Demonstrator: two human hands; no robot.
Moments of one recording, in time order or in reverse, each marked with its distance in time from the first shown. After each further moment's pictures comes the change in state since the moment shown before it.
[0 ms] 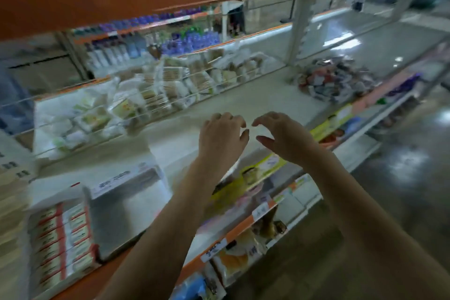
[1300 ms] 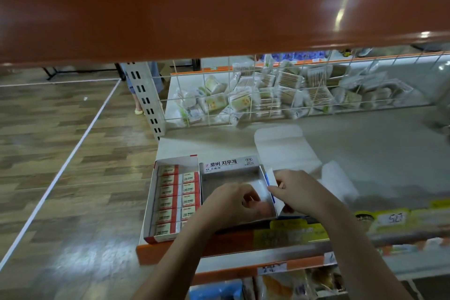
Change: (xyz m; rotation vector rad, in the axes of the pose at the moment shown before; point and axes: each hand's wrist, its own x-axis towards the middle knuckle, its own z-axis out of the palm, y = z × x) left_hand -0.146 -0.136 -0.022 -0.388 -0.391 -0.363; right_hand 0.030 -0.160 0.072 0.096 -0.540 -0.038
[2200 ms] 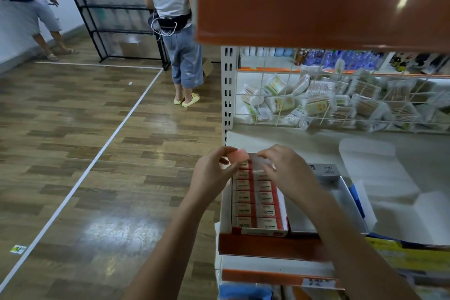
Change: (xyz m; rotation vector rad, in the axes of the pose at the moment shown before) left_hand -0.074 -0.135 -0.074 -0.285 0.716 -0.229; right_hand 0.068 -0.140 0.065 -0.076 0.375 -0.475
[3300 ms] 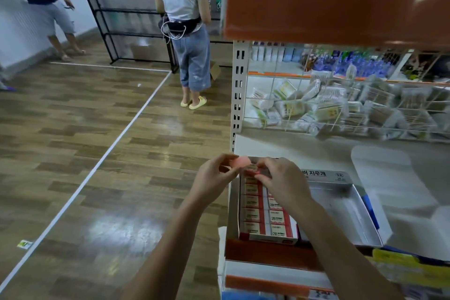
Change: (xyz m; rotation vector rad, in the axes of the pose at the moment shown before) left_hand 0.004 -0.034 0.002 -0.179 -0.084 -0.044; right_hand 0.004 -0.007 0.034 -0.019 0.031 0.067
